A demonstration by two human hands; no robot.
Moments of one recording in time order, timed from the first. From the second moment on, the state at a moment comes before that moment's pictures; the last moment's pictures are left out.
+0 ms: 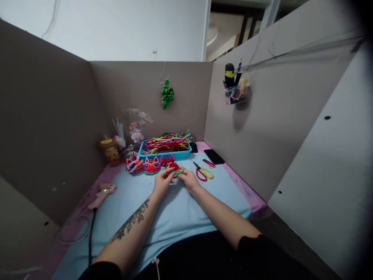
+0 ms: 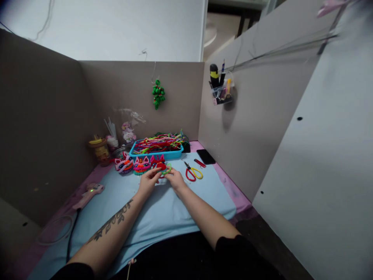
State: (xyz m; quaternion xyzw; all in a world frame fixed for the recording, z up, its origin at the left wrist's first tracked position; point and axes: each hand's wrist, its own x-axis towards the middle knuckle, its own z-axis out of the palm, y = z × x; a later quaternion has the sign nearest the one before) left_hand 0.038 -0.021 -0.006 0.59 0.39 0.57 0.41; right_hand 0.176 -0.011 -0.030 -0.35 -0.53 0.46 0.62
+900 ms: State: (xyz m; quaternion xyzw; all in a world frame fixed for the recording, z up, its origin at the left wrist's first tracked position) left_hand 0.036 -0.021 -0.009 0.59 0.40 0.60 0.37; right_hand 0.176 -0.016 -0.025 -0.38 -0.51 0.43 0.64
